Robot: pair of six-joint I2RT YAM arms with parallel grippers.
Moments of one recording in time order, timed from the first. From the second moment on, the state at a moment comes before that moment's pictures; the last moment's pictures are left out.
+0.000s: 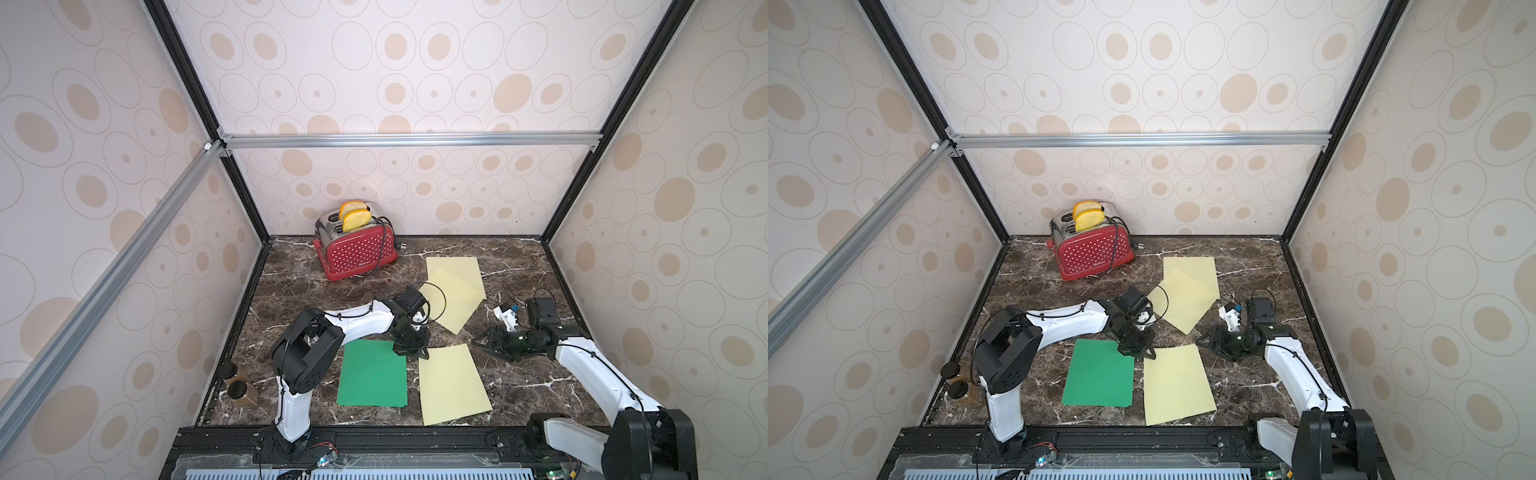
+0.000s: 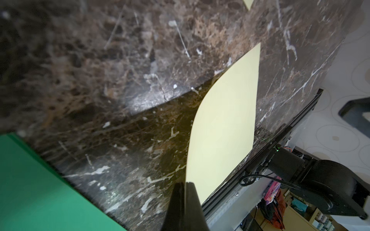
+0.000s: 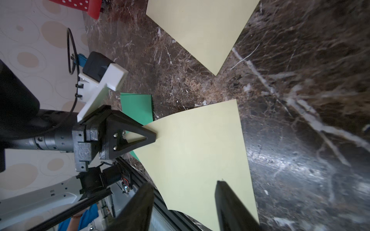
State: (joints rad) left arm -0.78 1.91 1.26 -0.63 0.54 -0.62; right arm 0.13 1.15 0.64 -0.67 -0.74 0.36
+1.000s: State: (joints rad) left arm -0.75 2.03 1.44 -0.79 0.53 -0.51; right arm 0.23 1.64 0.75 -0.46 -0.67 0.31
